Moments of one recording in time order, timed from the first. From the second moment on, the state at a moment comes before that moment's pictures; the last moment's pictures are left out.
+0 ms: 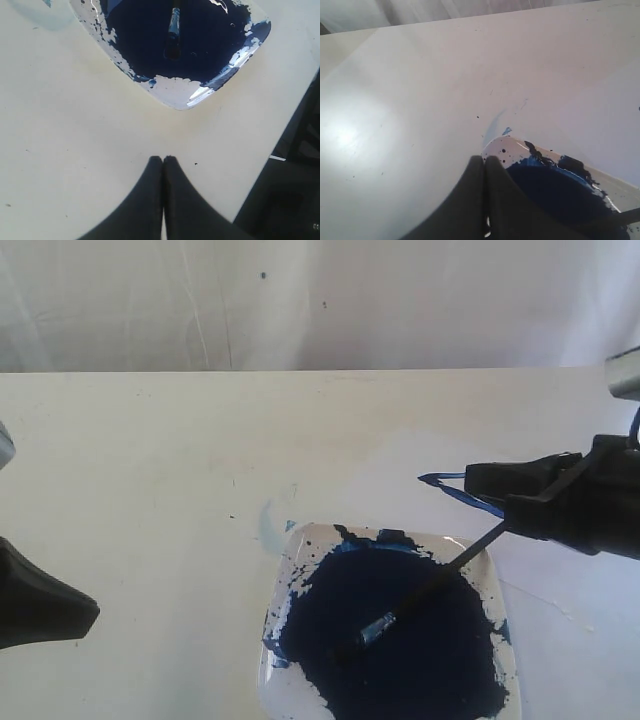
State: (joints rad) left arm -0.31 0.89 -0.65 -0.68 0.98 0.83; right arm 0.19 1.04 -0.47 -1.53 -0.71 1.64
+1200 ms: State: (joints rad) left arm -0.31 0.89 -0.65 -0.68 0.98 0.84; right arm 0.19 0.25 -0.29 -1.05 -0.58 1.87
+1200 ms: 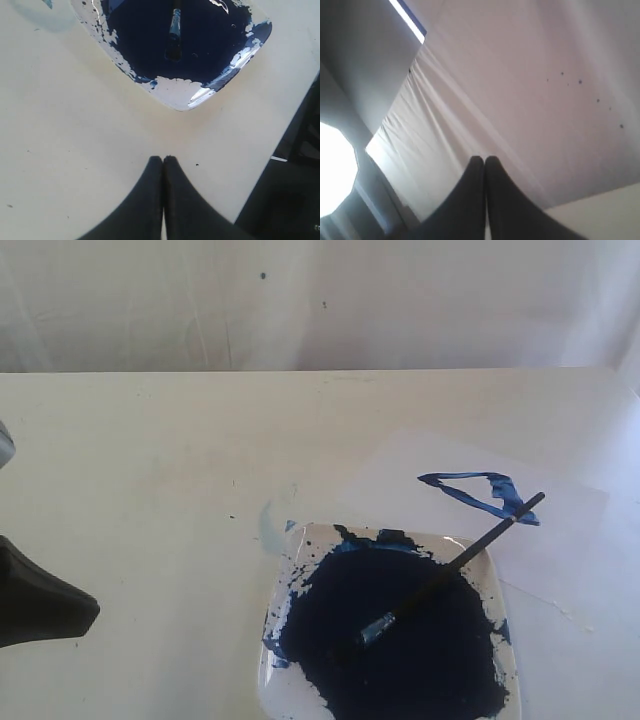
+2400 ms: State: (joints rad) left arm -0.31 0.89 -0.65 -0.68 0.95 0.84; right arm 0.19 0.01 0.00 -0.13 0.33 0.15
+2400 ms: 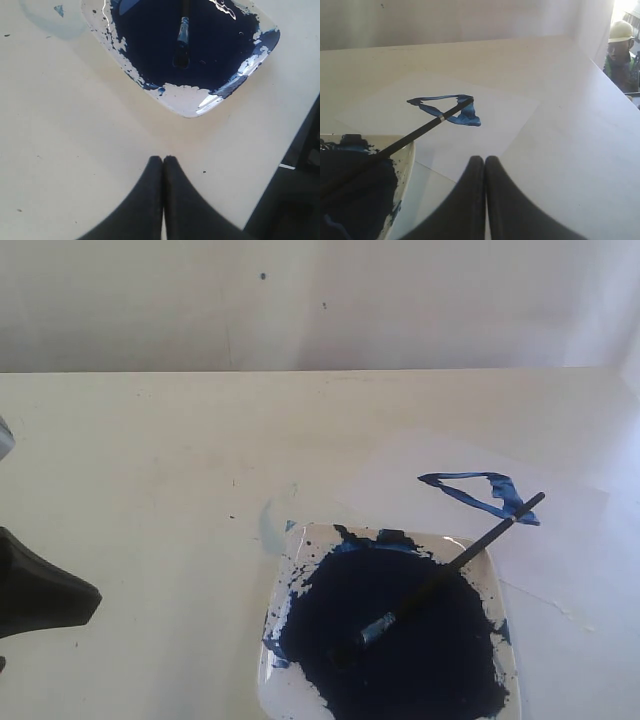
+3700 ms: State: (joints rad) left arm -0.31 0.89 -0.65 -0.68 0.95 0.84; right arm 0.19 0.01 0.00 -0.13 0.33 0.11
